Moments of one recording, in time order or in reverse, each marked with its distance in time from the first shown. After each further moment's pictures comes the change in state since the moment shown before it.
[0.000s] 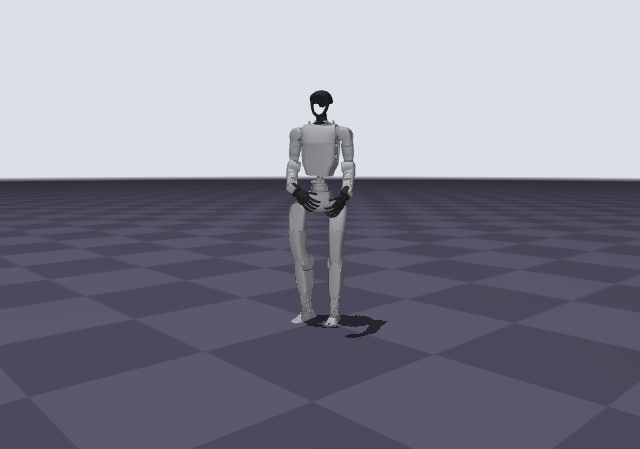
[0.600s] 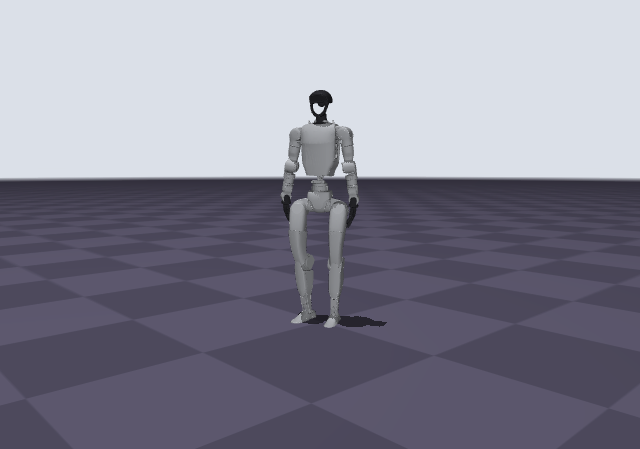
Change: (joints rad) left arm 0.019 -0.005 0.221 0.942 0.111 0.023 0.118; right arm 0.025 -0.078 -0.293 0.937 -0.161 0.337 -0.511; waist -0.004 0.014 0.004; left_leg -0.005 0.004 0.021 -0.005 -0.005 0.004; right_leg -0.014 0.002 0.016 -0.003 0.003 0.004
